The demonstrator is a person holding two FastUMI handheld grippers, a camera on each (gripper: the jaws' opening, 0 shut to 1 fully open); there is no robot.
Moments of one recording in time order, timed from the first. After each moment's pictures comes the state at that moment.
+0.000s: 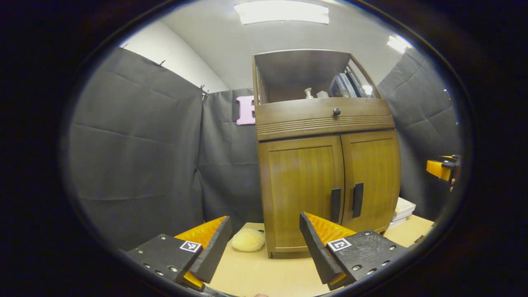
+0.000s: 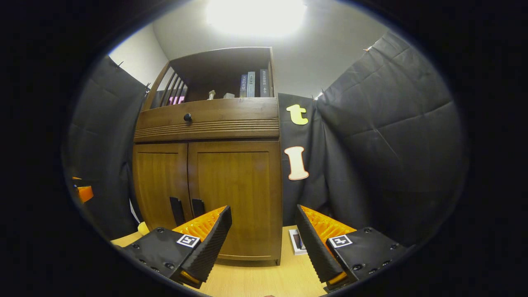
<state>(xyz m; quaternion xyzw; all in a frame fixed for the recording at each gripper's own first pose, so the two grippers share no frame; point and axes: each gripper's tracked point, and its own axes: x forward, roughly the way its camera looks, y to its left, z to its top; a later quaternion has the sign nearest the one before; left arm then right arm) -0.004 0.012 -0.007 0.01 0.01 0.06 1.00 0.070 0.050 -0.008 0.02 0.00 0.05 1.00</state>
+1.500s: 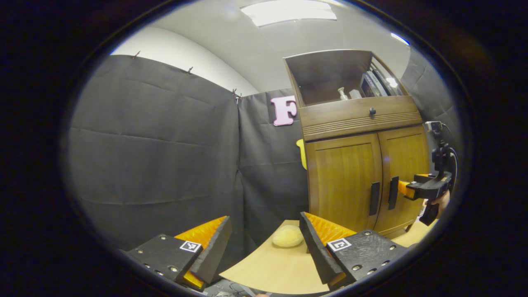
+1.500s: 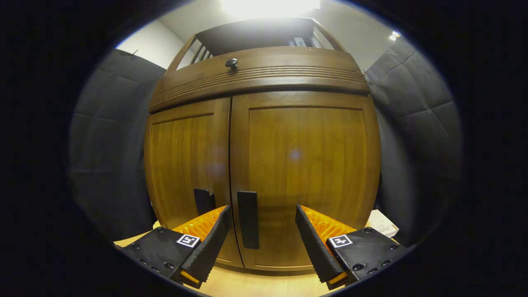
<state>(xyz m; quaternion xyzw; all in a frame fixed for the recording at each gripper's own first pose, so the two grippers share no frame) -0.024 0.042 0.015 0.03 0.02 0.20 0.98 0.193 0.222 -0.094 0.01 0.06 0.16 0.99</state>
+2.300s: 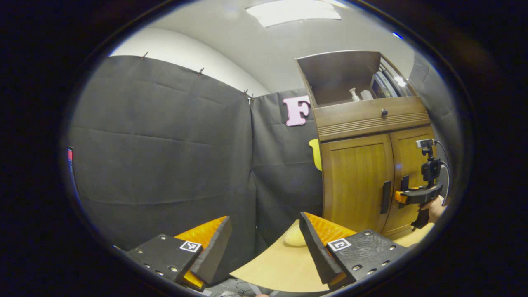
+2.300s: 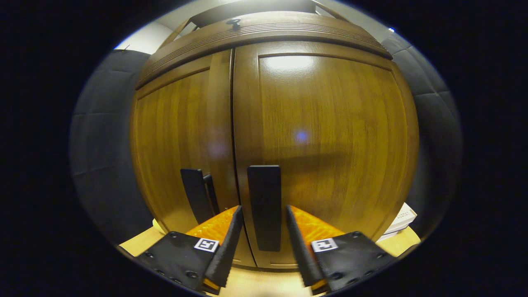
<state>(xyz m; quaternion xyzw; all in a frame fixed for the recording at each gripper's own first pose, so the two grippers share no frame) -0.026 0.051 0.018 0.03 0.02 0.25 0.97 0.244 0.260 -0.141 0.02 0.12 0.15 0.98</state>
